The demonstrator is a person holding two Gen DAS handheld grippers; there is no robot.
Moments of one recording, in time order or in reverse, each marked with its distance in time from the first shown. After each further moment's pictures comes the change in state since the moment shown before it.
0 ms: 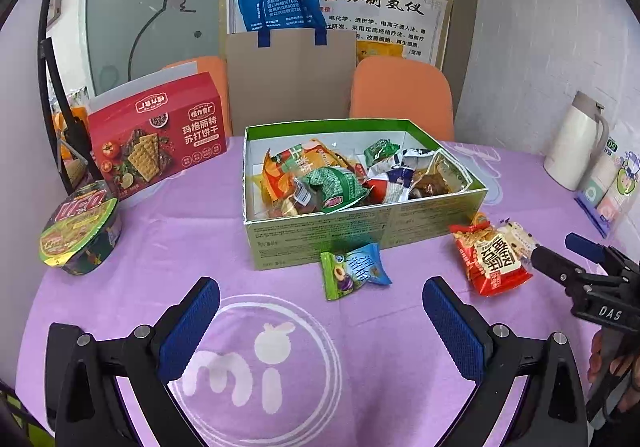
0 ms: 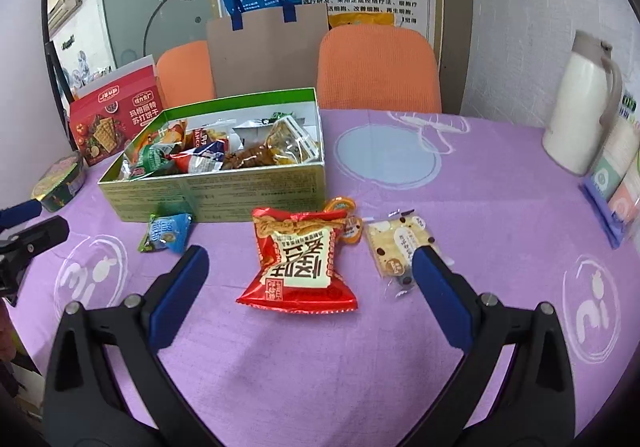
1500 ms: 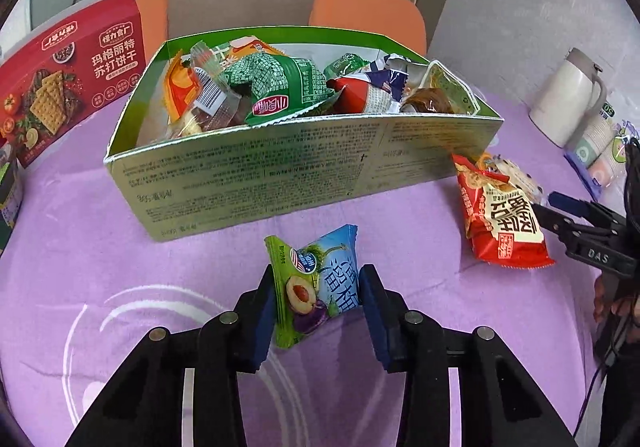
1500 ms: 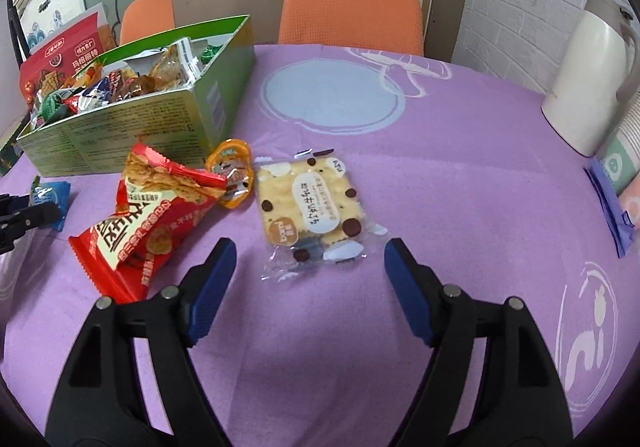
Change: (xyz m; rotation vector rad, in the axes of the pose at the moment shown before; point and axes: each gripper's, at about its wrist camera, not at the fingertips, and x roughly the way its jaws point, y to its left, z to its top) left arm 0.101 -0.014 -0.020 0.025 0.208 -0.174; right arm 0.071 -0.066 0.003 -0.115 0.163 -0.136
